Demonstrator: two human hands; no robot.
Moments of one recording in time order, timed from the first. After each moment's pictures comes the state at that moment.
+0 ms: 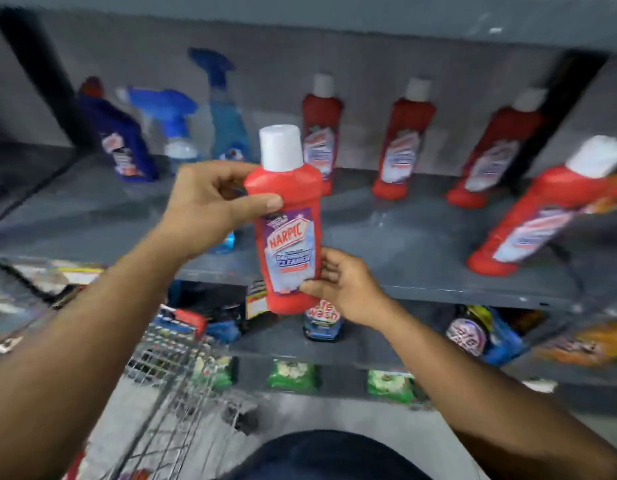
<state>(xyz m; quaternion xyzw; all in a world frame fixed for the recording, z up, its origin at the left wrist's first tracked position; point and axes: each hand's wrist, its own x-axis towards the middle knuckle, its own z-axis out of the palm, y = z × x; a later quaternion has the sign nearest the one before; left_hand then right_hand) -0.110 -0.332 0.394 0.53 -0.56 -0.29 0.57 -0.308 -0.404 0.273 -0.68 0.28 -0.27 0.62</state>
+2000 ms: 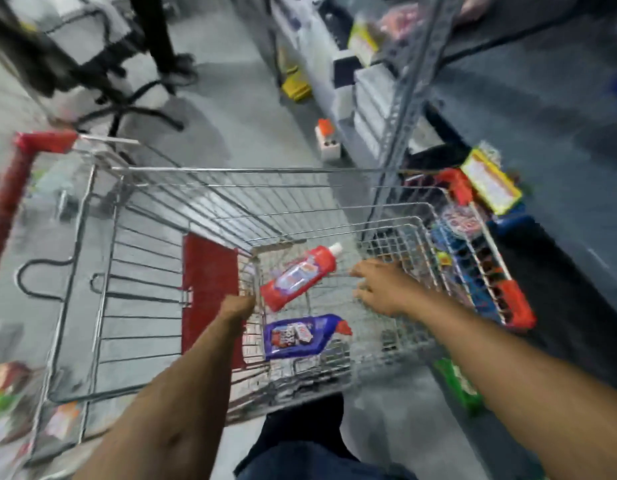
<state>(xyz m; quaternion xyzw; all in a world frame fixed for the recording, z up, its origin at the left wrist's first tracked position) 0.038 0.092 0.066 0.80 0.37 -0.26 0.40 0.033 -0.195 0.126 -0.93 -0.06 0.27 0.25</state>
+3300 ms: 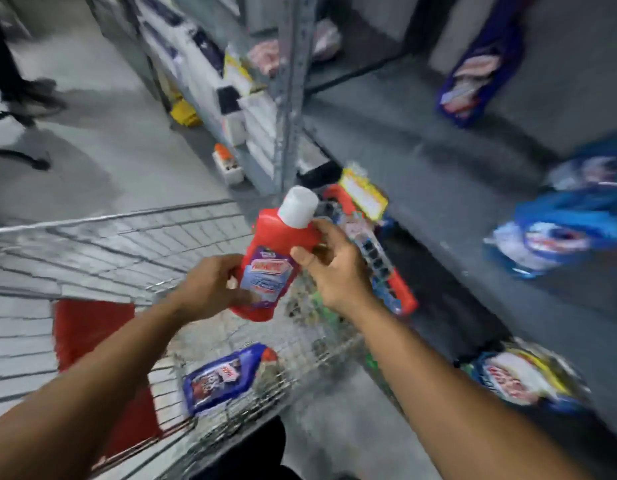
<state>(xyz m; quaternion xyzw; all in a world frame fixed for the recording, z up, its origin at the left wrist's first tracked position) 0.107 -0.004 0.164 0.88 -0.22 -0.25 0.33 0.027 -0.209 0.201 -0.71 0.13 -0.06 0.69</state>
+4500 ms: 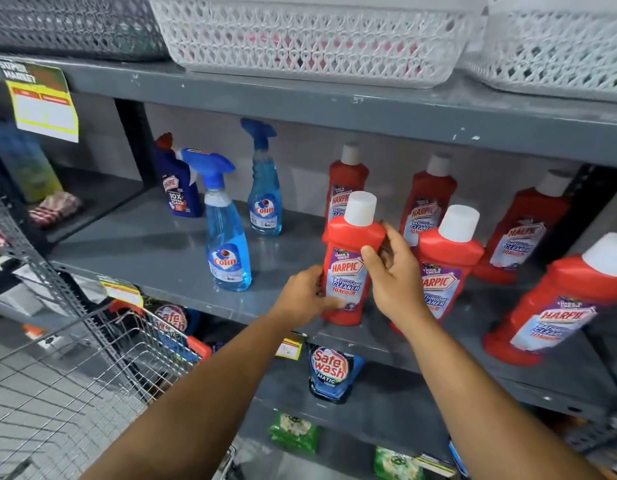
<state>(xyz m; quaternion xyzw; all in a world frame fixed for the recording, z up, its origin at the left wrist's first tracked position) -0.170 -0.425 0.274 0.70 -0.51 -0.28 0.42 -0.329 -0.484 0.337 -0.72 0.31 -0.44 0.45</state>
